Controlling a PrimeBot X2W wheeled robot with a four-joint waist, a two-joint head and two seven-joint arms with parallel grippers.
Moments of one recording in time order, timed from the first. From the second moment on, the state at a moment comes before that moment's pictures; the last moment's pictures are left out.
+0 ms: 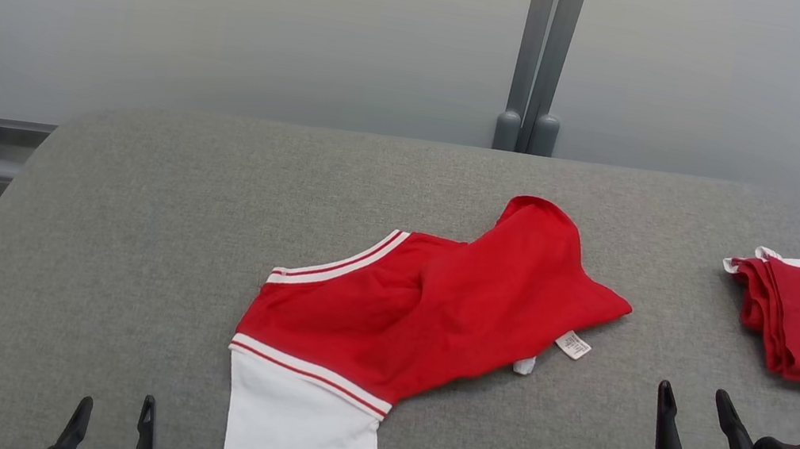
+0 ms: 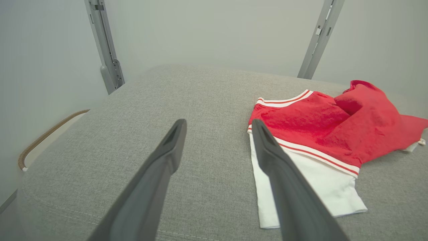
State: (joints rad) left arm 0.18 0.20 -0.22 0.16 -0.40 0.16 -0.24; right arm 0.02 -0.05 -0.07 0.22 0.18 0.13 -0.16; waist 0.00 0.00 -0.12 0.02
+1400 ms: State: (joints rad) left arm -0.01 0.16 -0.40 0.47 -0.45 0.05 0.09; right arm -0.08 -0.08 -0.04 0.25 0.04 0.13 -0.09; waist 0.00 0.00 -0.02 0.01
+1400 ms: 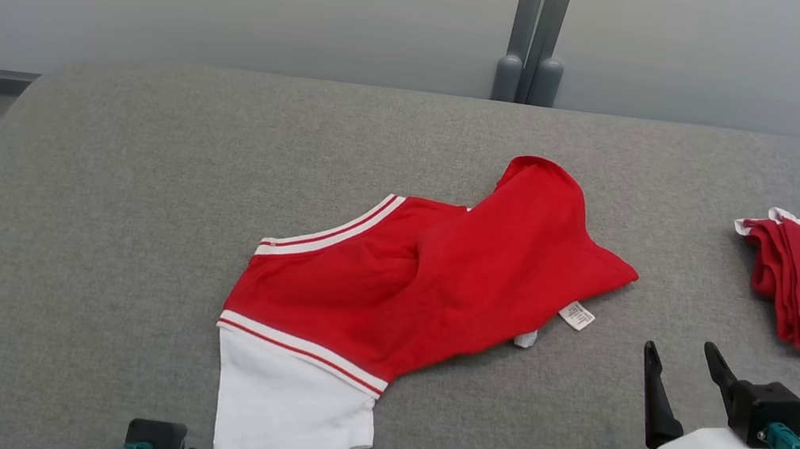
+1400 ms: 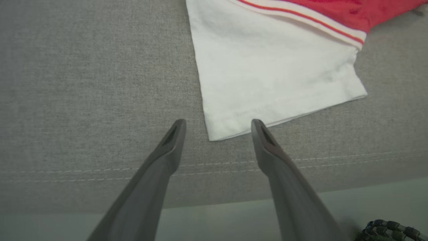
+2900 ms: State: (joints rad) left arm -0.18 0.13 -0.48 0.49 -0.44 0.02 0.09; right arm -0.68 -0.33 0.22 0.99 0.10 0.13 -0.08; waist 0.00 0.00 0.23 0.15
